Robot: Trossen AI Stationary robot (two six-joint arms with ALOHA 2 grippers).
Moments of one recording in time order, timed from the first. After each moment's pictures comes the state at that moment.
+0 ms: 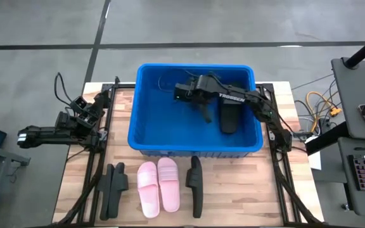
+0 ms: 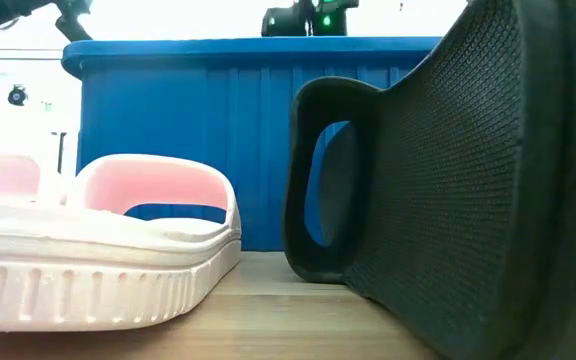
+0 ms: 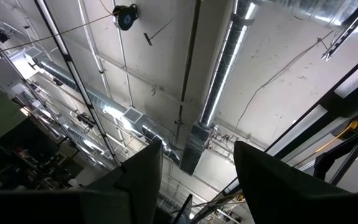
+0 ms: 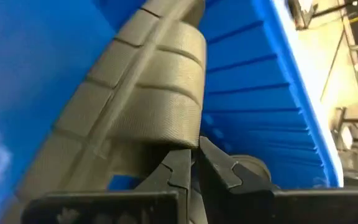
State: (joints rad) left arm 0.07 0.33 0.18 0.98 -0.35 -0.47; right arm -0.26 2.20 2.25 -1.57 0.74 0.40
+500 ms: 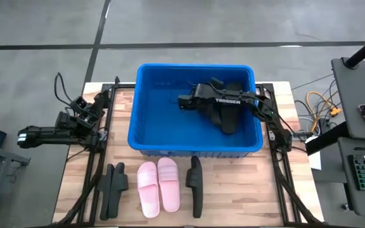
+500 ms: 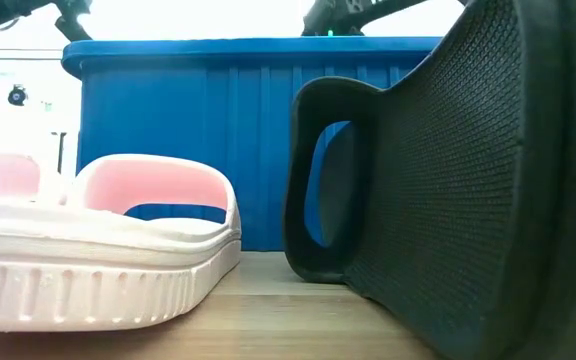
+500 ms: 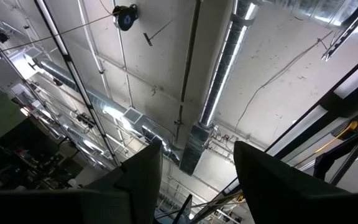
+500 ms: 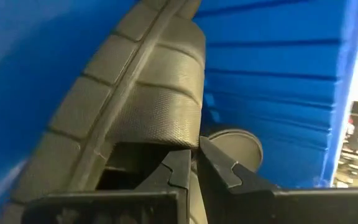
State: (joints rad) left arm 0.07 0.33 0.18 0.98 -0.35 -0.47; right arm -0.27 2.18 1.97 -1.57 0.79 0.38
